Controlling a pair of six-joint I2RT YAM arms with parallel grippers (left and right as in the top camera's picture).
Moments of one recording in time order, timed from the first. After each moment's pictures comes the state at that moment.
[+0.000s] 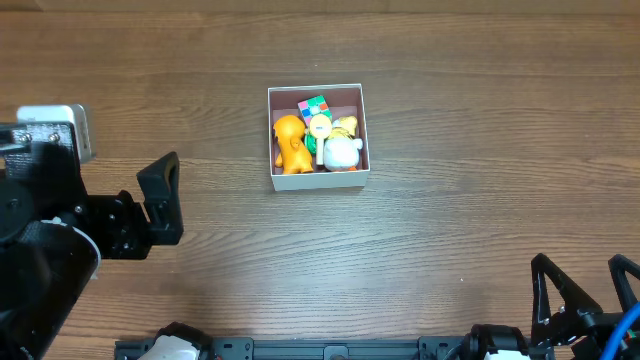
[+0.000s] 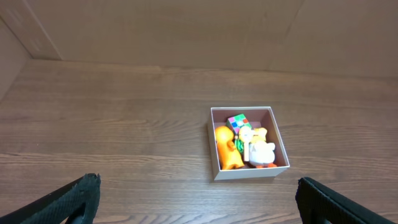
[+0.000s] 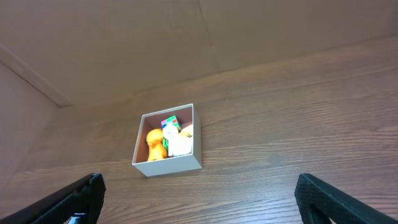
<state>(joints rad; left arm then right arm) -0.36 1.23 2.35 -1.69 -0.22 -0.30 -0.05 0.78 1.97 -1.61 -0.23 0.23</state>
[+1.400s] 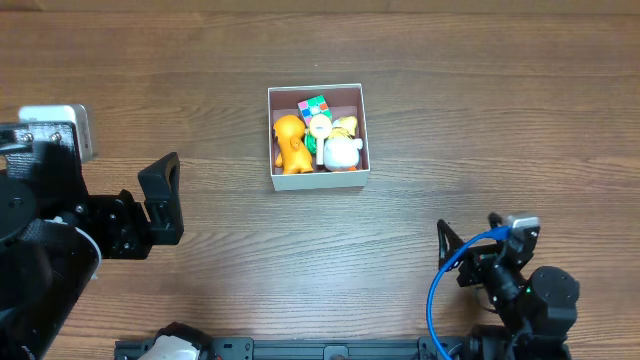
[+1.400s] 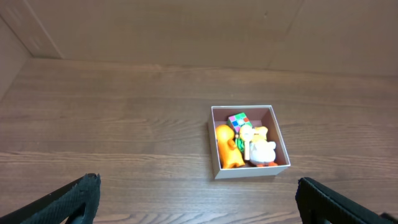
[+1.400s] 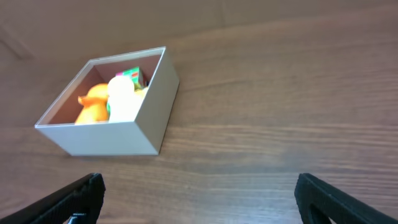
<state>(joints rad) -0.36 1.22 2.34 -1.69 -0.22 -0.30 -0.05 0.12 0.34 -0.61 -0.33 0.12</state>
